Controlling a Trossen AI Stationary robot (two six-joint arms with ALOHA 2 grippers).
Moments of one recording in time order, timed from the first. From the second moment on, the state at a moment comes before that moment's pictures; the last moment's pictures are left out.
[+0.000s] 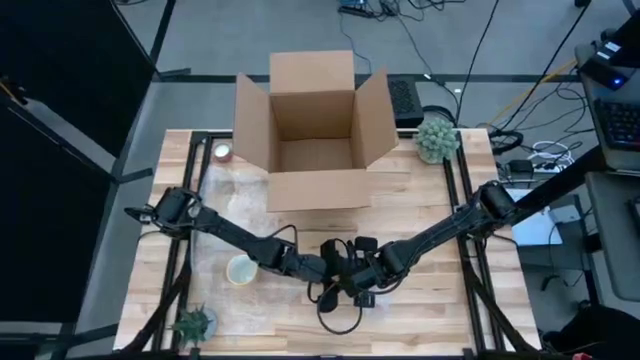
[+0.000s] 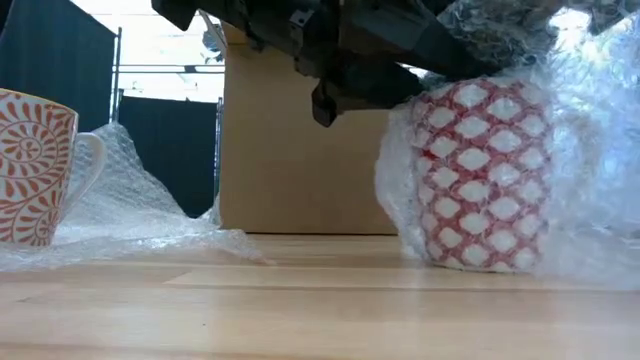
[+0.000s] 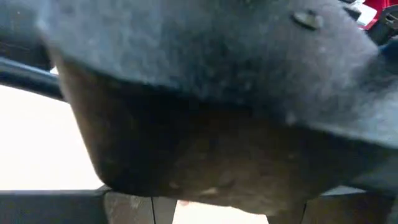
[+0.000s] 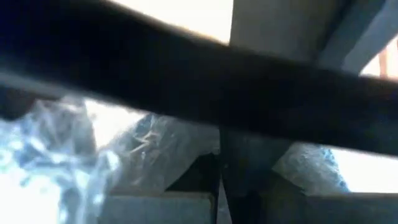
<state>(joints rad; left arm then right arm) -0.35 1.96 1.20 0.25 -0.16 -0.36 0.44 1.87 1.31 -0.74 0.16 0.50</state>
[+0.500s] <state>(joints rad) -0.35 1.96 1.20 0.24 -0.16 -0.35 0.54 1.57 1.31 -0.89 0.23 0.61</state>
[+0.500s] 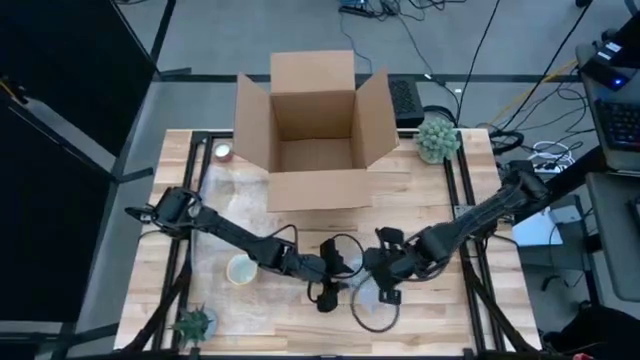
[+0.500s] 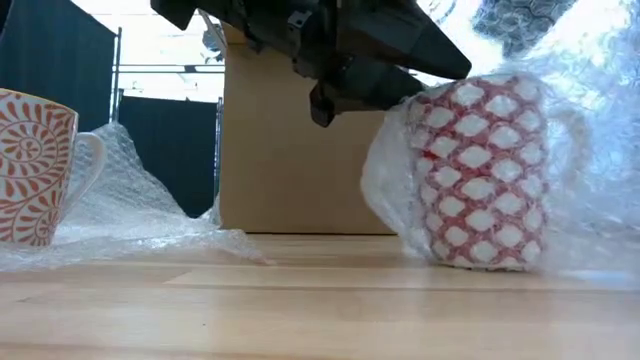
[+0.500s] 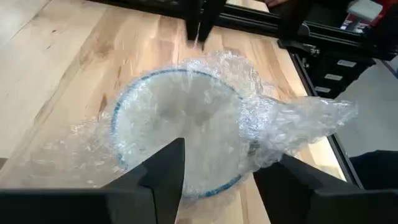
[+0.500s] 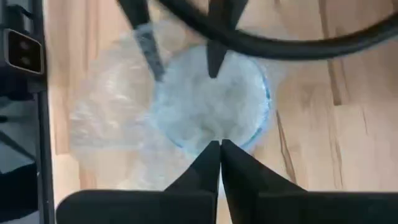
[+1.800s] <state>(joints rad) -0.35 1.96 1.20 0.25 -0.15 -0.36 0.42 1.93 1.32 -0.74 0.07 0.44</state>
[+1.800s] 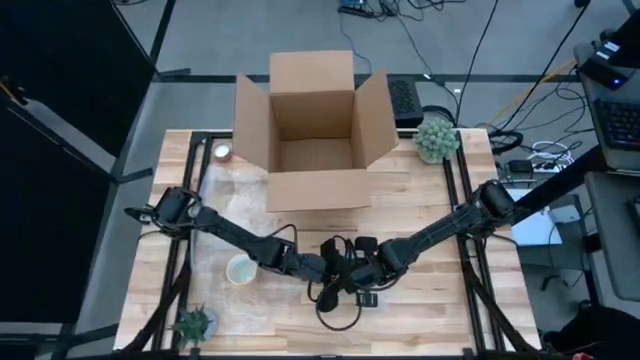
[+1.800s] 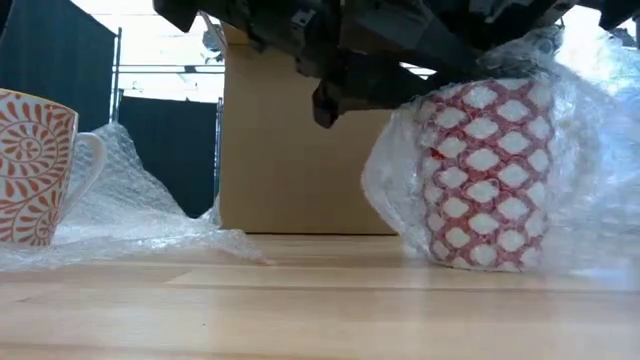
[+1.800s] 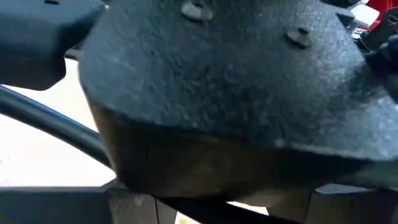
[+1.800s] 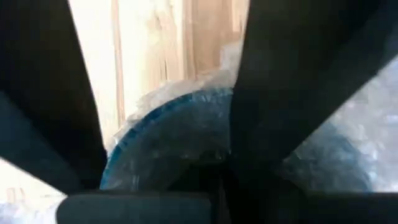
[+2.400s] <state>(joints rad) -0.35 1.96 1.20 0.24 -0.13 -0.35 0.43 1.73 1.30 -0.77 0.10 0.43</state>
